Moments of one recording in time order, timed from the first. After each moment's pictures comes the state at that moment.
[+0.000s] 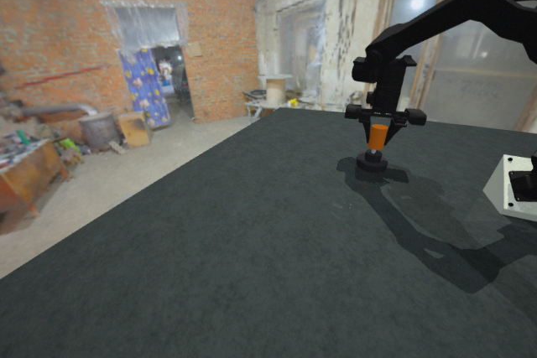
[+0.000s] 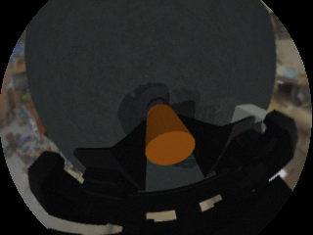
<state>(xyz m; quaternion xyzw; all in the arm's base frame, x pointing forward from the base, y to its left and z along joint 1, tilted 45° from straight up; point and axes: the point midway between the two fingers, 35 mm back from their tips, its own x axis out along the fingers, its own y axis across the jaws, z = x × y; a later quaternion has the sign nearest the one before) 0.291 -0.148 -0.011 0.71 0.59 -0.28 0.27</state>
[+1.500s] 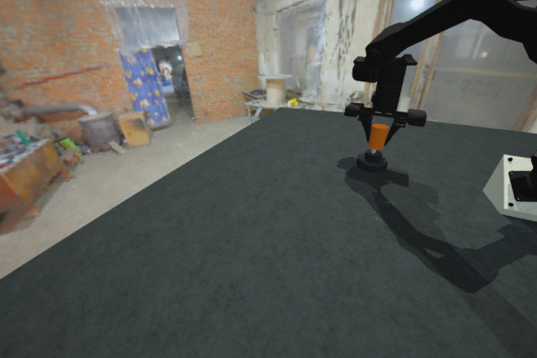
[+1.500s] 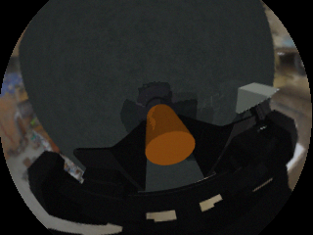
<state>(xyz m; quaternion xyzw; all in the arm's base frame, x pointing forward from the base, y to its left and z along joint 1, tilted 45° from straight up) 0.290 -0.148 -0.009 0.73 0.55 -0.34 0.19</state>
